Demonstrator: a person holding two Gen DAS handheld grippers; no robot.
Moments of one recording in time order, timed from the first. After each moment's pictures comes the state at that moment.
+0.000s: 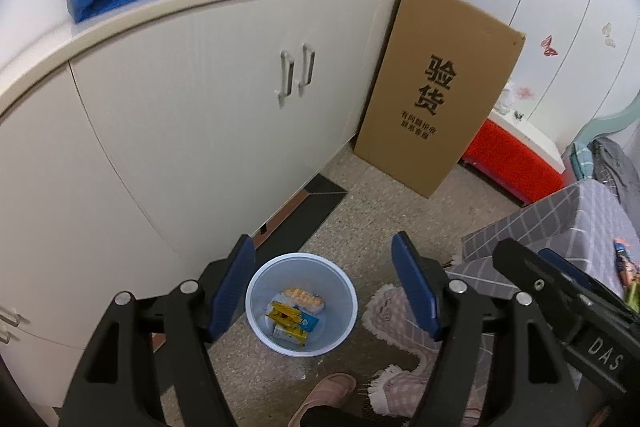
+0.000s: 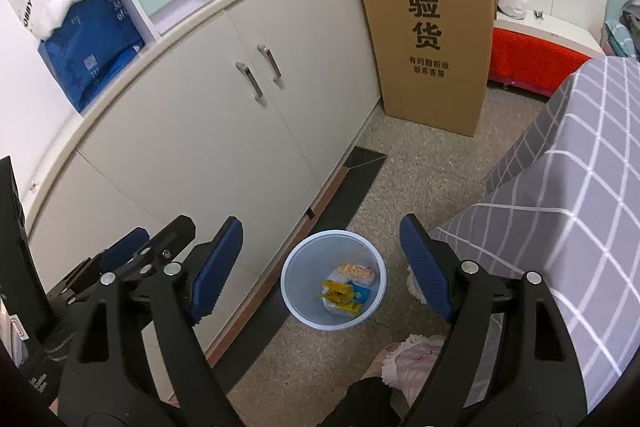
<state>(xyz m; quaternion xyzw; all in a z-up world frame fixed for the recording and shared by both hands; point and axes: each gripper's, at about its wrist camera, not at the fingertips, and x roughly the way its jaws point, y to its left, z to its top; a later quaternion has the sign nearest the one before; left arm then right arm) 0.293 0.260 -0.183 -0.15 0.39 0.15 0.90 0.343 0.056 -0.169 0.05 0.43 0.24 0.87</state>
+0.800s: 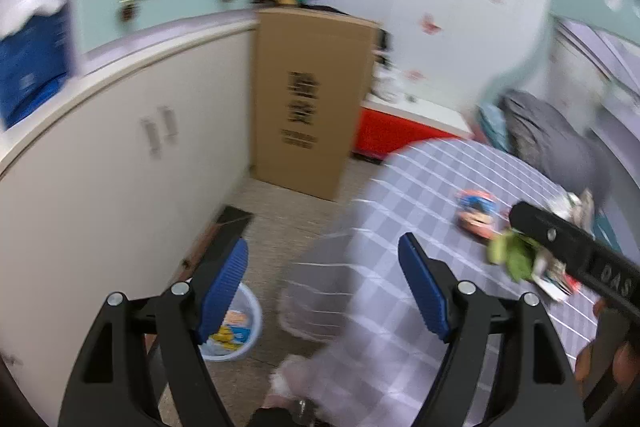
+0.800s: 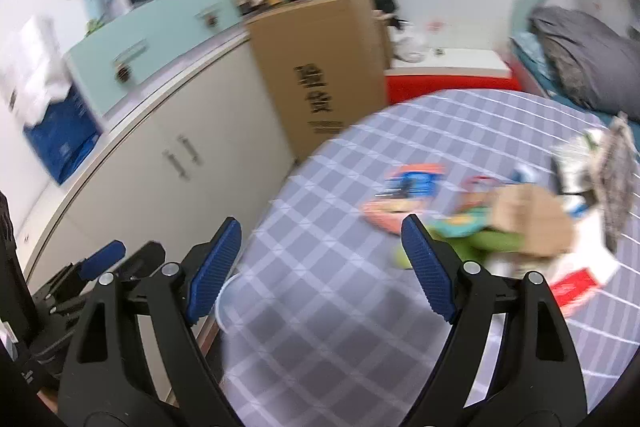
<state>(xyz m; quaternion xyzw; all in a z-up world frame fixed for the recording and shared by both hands) 0.279 0.041 -0.105 -0.06 0.35 -0.01 0.93 0.293 -0.184 -0.086 0.10 0.35 0.11 0.92</state>
